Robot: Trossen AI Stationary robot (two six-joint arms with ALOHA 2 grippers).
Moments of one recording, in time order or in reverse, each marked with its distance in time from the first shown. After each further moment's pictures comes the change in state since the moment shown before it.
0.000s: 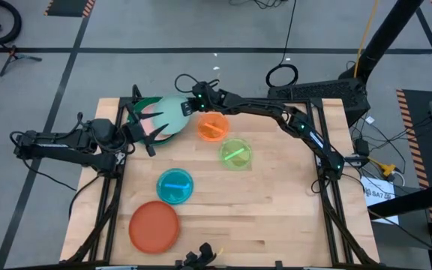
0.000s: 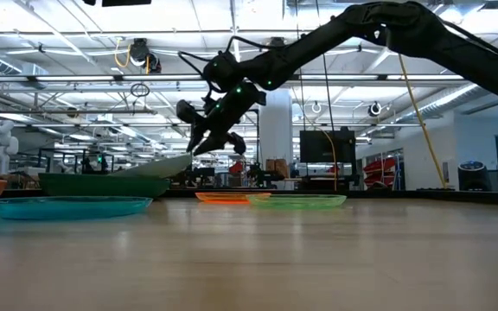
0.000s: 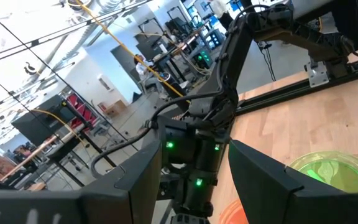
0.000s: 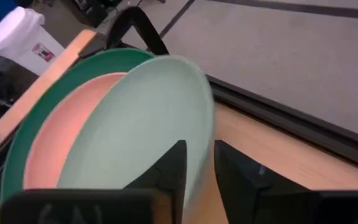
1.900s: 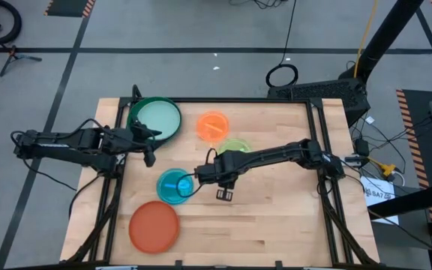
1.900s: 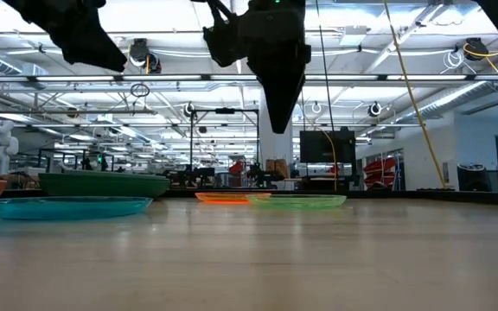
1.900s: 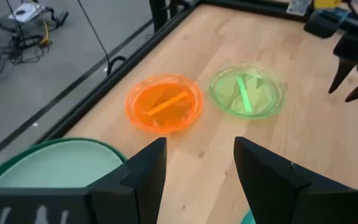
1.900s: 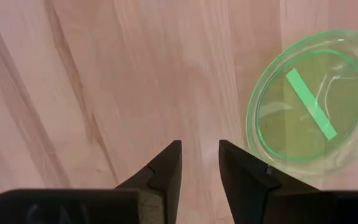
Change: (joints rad) left arm -0.003 0.015 0.000 -0.549 0.069 -0.847; right arm 0.562 -0.193 -0.002 -1.156 0.001 -0.248
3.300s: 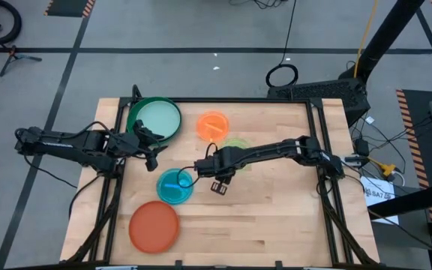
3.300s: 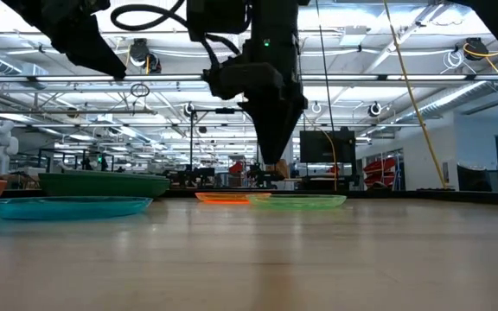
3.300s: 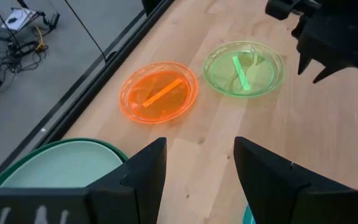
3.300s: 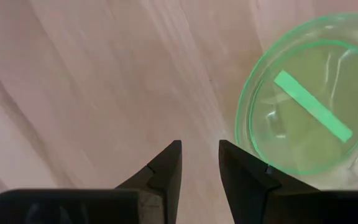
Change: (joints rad) left arm -0.053 0.059 -0.005 -0.011 -0.017 0.066; right arm -0.063 0.004 -0.127 0.157 0.007 0.125
